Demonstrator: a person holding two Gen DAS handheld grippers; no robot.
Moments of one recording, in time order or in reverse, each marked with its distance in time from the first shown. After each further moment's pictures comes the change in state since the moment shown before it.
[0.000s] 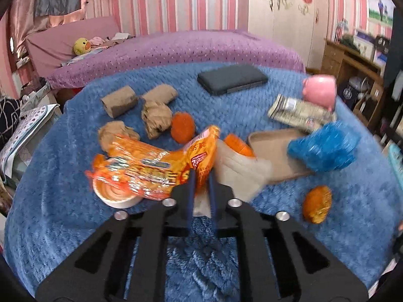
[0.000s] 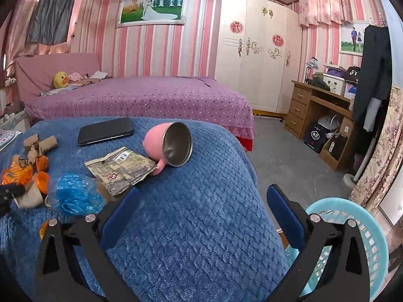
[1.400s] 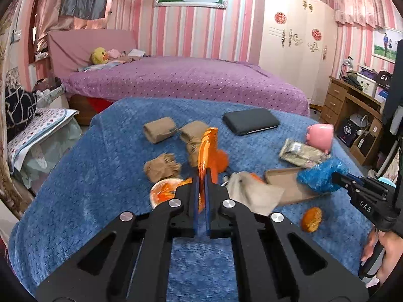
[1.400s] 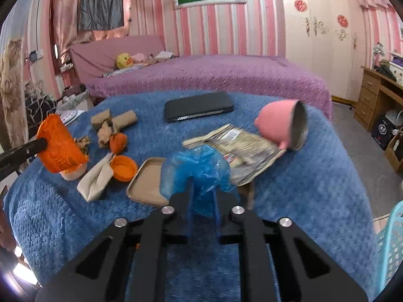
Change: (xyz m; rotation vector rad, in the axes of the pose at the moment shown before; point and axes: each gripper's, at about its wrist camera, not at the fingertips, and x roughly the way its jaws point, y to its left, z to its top) left arm -0.055 0.047 0.009 -0.096 -0.162 0.008; right arm 0.016 0.084 -0.003 -0.046 0.105 0.411
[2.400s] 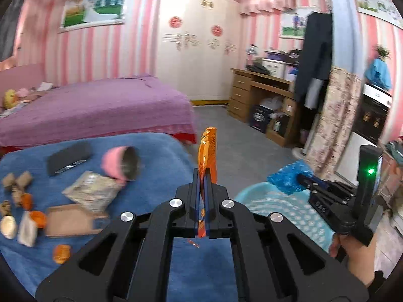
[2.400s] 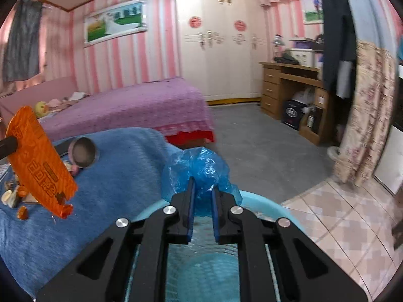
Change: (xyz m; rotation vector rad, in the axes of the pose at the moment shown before) left arm -0.059 -0.354 -0.004 0.242 -0.046 -0.469; right arm -0.182 -0.289 -0.041 0.255 -0.110 -0.460
